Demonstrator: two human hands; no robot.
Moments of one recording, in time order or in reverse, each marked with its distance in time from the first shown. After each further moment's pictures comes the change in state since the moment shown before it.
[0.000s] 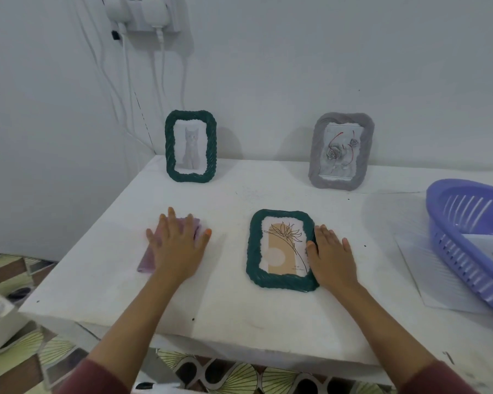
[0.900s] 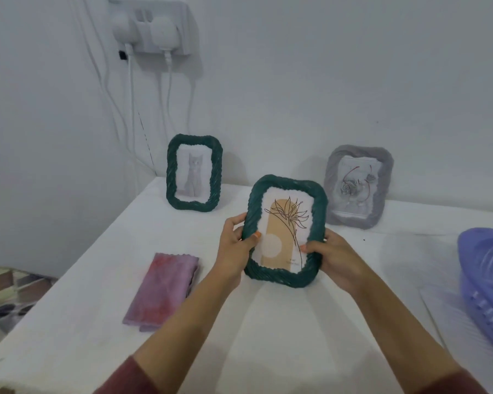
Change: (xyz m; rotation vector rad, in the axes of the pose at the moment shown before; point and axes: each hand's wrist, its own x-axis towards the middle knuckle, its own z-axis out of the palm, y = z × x) left_hand 0.051 0.099 -0.017 -1.614 -0.270 -0.090; right_hand 0.081 -0.038 -0.054 1.316 -0.347 0.132
